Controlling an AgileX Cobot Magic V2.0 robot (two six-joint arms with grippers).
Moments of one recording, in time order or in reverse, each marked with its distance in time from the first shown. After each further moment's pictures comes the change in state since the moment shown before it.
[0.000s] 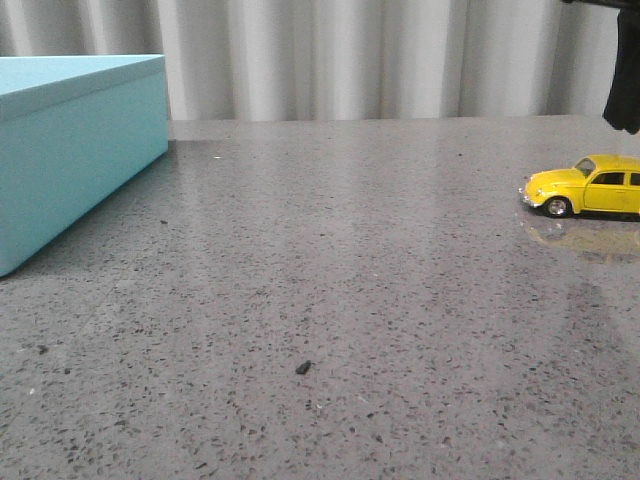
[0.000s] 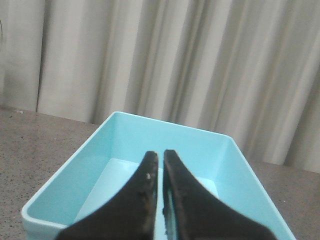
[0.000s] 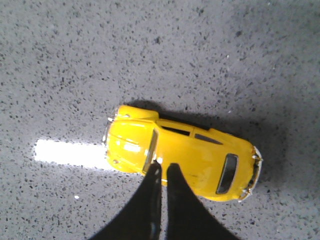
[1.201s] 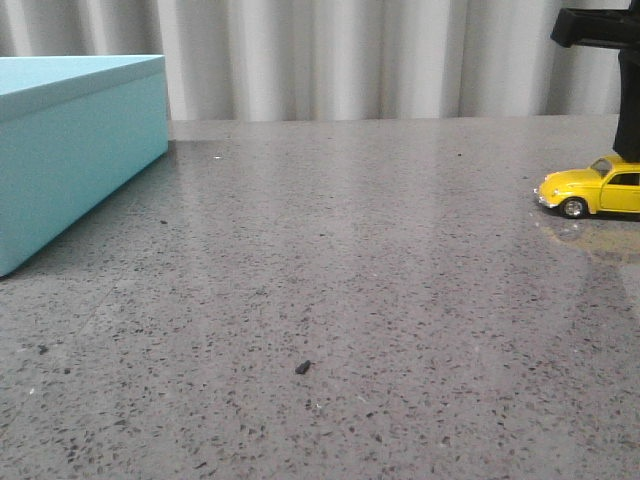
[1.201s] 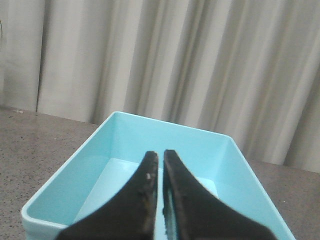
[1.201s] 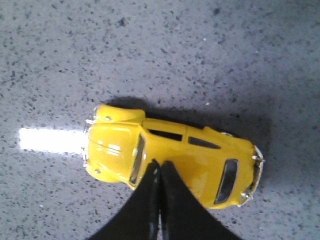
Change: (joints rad) left arm 0.000 0.000 0.000 0.000 0.000 0.000; right arm 0.000 0.061 -0.013 -0.093 0.030 0.071
